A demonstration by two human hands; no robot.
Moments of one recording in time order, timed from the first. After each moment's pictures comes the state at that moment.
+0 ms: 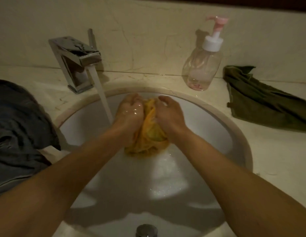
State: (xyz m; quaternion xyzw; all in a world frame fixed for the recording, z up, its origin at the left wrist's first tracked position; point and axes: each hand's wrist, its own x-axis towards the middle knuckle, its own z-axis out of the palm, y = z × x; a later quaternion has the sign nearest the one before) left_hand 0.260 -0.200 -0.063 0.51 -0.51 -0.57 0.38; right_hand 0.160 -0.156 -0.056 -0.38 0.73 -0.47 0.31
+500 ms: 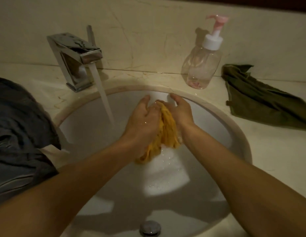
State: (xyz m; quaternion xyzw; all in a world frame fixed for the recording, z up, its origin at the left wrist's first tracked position) left_hand 0.259 -0.153 -0.049 0.47 -0.60 -0.55 0.34; right_hand 0.145 -0.156 -0.074 -0.30 0.69 -0.56 0.34
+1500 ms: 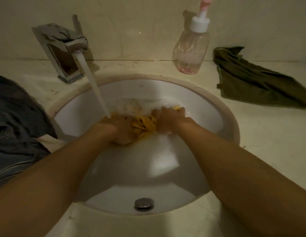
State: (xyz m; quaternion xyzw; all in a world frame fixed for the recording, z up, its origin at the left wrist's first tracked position) left_hand 0.294 -0.207 -0.095 0.46 -0.84 -0.13 -0.24; right_hand 0.119 -0.150 -0.103 -0.61 0.77 0.11 0.17
